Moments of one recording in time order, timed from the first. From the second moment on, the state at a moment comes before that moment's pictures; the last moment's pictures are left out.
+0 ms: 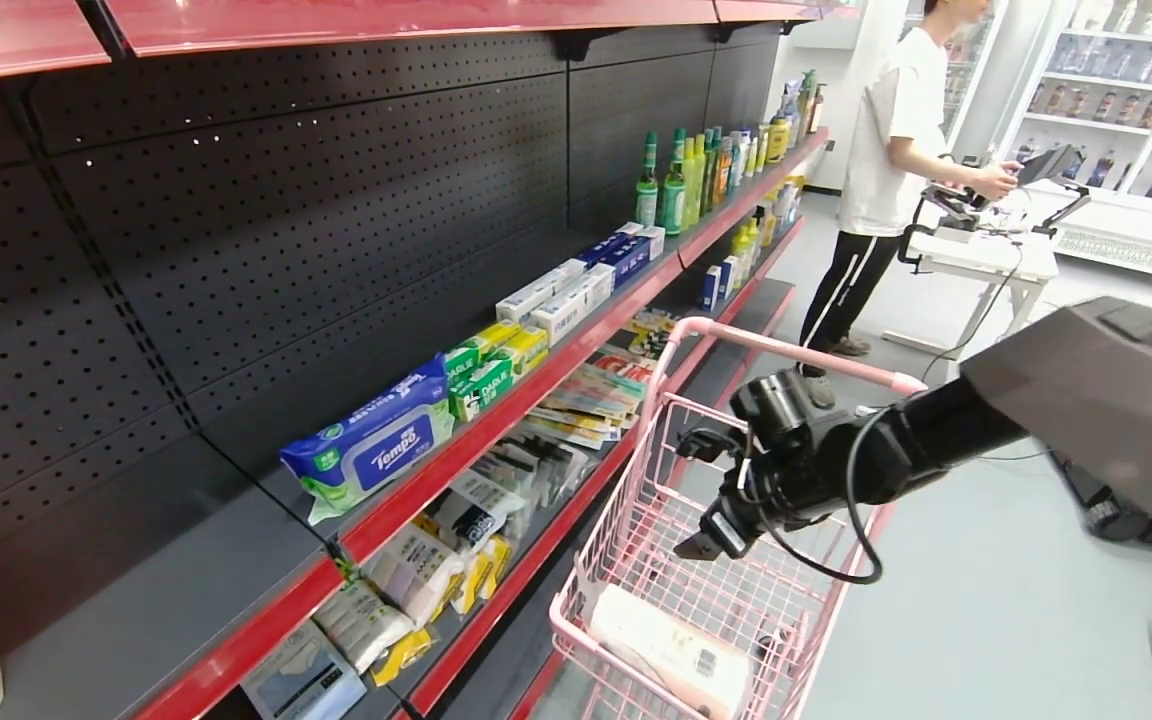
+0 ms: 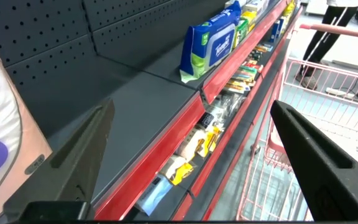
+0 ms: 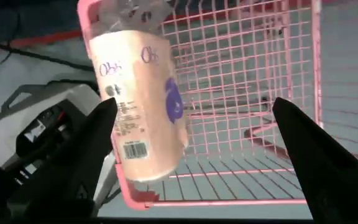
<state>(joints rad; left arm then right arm) 0.00 0.00 0.00 0.00 -0.05 0.00 0.41 2.26 -1.21 -0.04 0.14 -0.39</state>
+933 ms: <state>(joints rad) 0.00 0.00 0.00 0.00 -0.05 0.00 0.56 2.53 -1.42 0.08 0.15 -0.44</state>
